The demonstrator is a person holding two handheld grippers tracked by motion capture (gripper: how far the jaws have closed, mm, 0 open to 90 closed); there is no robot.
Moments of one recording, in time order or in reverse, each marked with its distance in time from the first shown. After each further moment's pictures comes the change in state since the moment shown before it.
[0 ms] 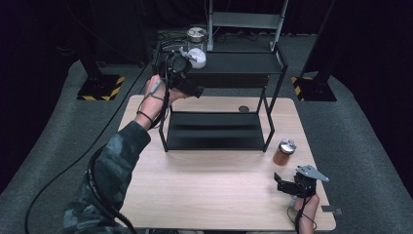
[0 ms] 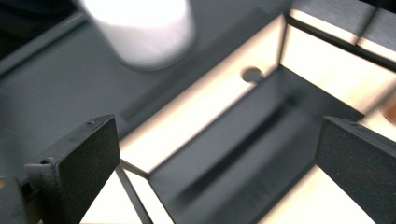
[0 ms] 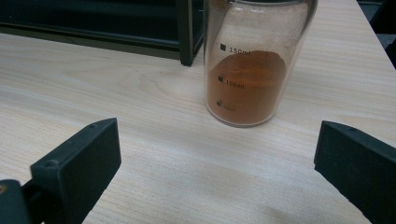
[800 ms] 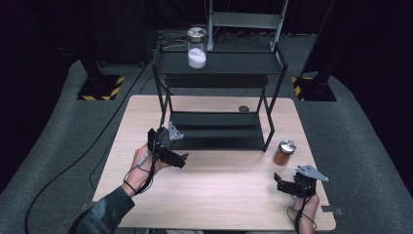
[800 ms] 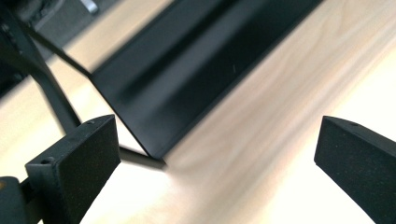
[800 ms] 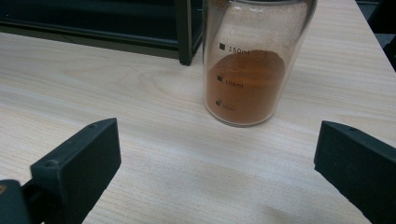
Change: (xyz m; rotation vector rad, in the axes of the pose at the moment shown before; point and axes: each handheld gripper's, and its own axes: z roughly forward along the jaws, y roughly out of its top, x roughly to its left) left arm -0.069 -0.174 0.031 0.104 -0.017 0.007; right arm 0.001 0.001 0.000 0.006 -0.006 -0.001
